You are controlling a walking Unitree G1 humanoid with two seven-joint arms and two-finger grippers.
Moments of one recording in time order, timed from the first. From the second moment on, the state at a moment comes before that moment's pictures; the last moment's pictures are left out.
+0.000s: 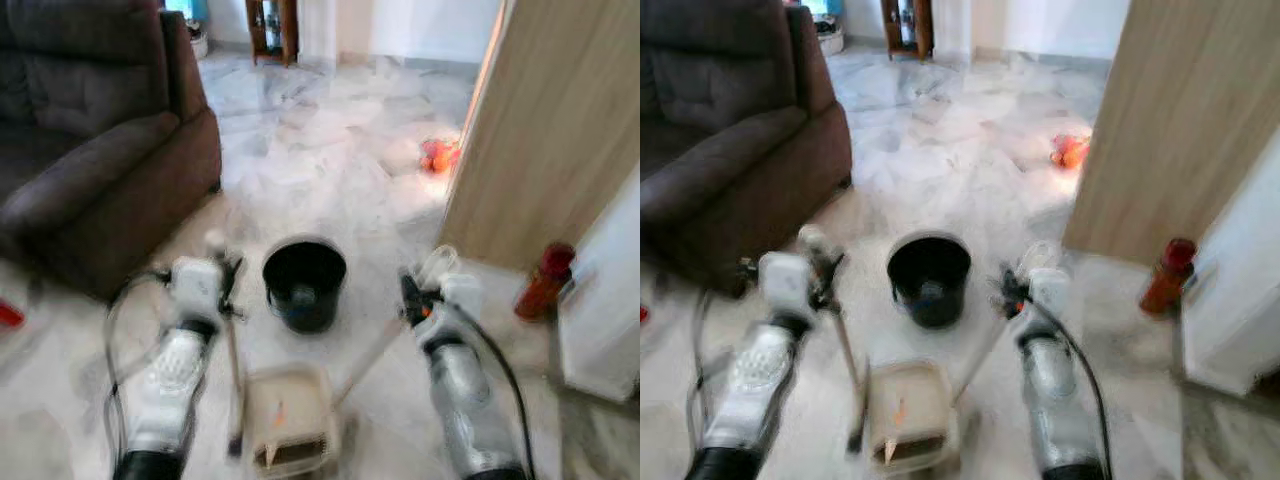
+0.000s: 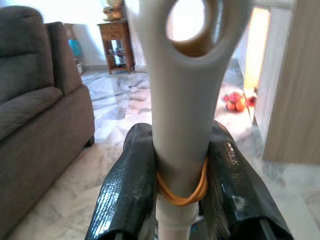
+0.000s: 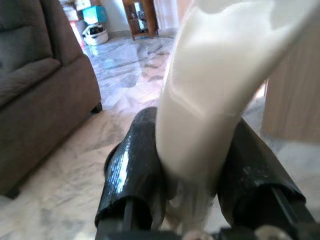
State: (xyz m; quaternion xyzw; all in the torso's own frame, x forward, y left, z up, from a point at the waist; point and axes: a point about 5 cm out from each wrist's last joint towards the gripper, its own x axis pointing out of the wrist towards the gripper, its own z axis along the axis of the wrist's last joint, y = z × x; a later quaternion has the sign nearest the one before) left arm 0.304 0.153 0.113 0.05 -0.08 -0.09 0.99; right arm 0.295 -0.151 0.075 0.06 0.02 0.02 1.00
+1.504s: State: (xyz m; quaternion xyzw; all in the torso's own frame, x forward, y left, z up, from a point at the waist) left arm 0.295 0.167 0.103 0.06 -0.07 -0.08 0.99; right arm 0.310 -0.175 0.120 -0.01 -0.01 0.01 1.00
